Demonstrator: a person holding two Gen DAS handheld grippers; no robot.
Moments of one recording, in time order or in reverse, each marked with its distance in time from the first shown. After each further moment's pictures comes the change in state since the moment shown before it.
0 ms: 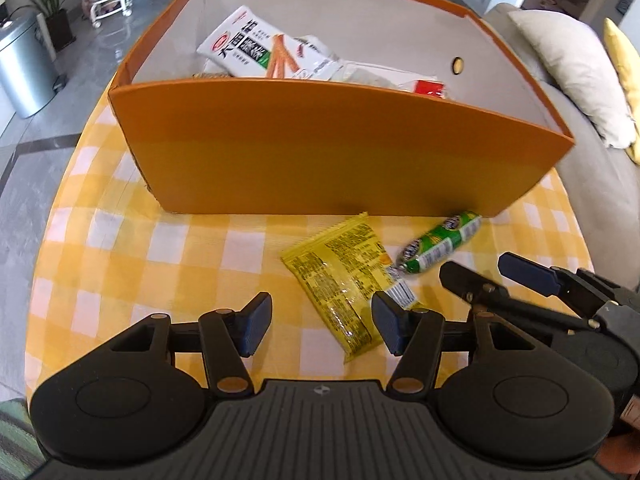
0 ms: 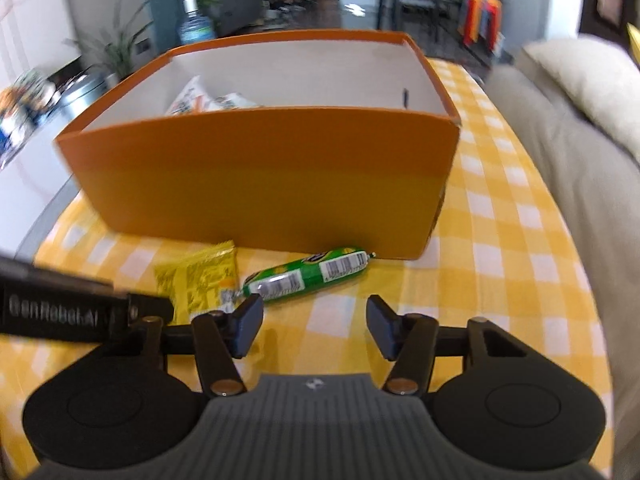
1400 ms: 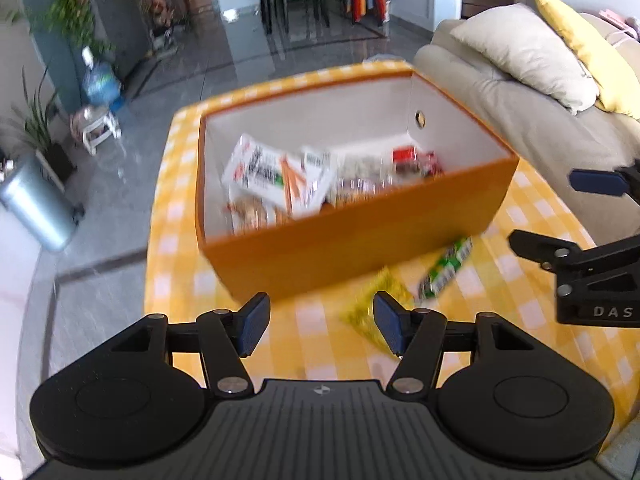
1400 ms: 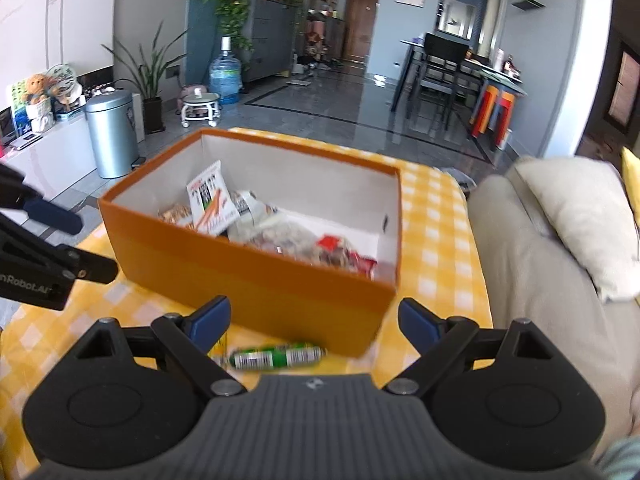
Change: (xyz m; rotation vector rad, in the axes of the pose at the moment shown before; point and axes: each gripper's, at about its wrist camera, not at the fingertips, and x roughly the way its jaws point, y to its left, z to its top) left arm -0.078 -0.003 0.006 0.307 -0.183 0.101; right arm -0.090 0.004 0.033 -0.232 -0.195 -0.055
